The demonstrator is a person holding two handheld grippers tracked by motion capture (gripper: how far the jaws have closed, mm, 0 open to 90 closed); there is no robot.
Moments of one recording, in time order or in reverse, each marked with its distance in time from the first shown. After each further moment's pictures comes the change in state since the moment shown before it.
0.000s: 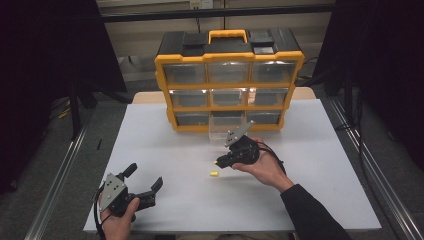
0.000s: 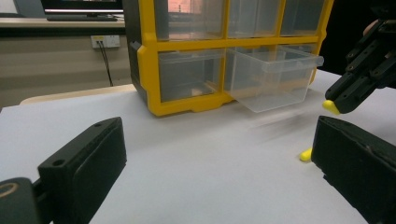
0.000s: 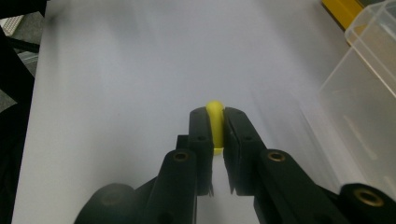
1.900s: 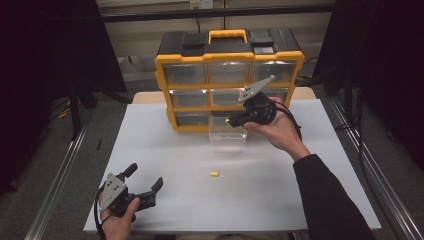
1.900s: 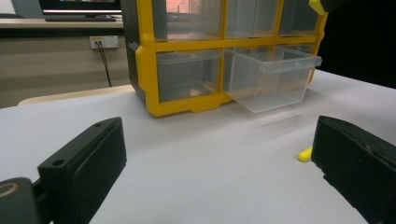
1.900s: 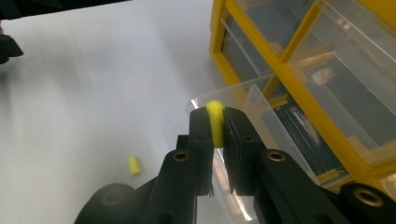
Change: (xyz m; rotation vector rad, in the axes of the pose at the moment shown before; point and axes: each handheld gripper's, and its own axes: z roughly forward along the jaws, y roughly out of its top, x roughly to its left) left arm -0.001 0.000 0.000 0.002 -0.008 -0.001; right arm -0.044 0.059 -0.084 -0.039 -0.201 0.011
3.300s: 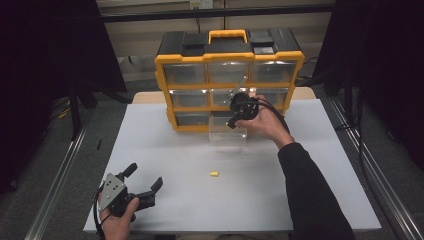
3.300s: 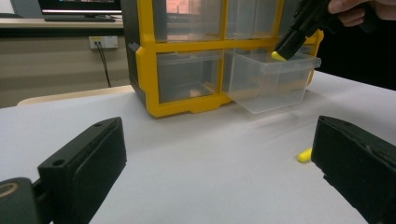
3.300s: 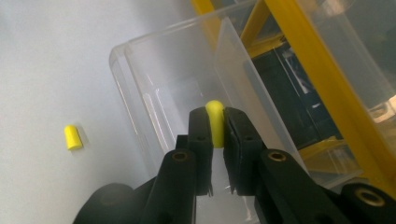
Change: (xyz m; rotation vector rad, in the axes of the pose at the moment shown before) left arm 0.001 0.000 0.000 -0.006 -0.004 -0.011; right arm -0.038 -0.004 0.067 0.286 -0.005 0.014
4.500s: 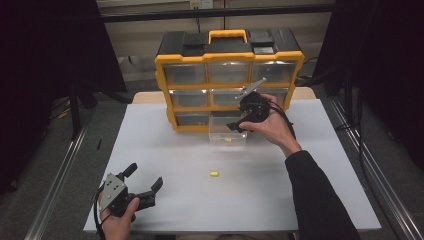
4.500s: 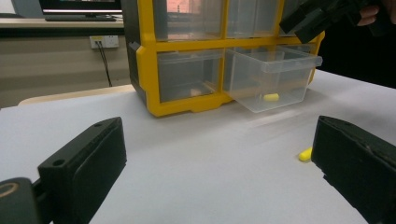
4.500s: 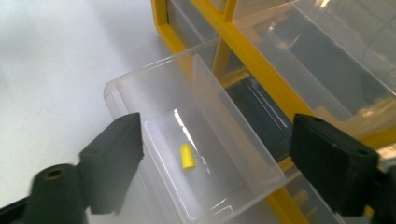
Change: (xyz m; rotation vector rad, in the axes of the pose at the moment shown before) left arm -0.001 0.000 0.000 -0.001 0.005 0.006; right arm 0.005 -0.024 -0.020 -0.234 -0.092 0.094
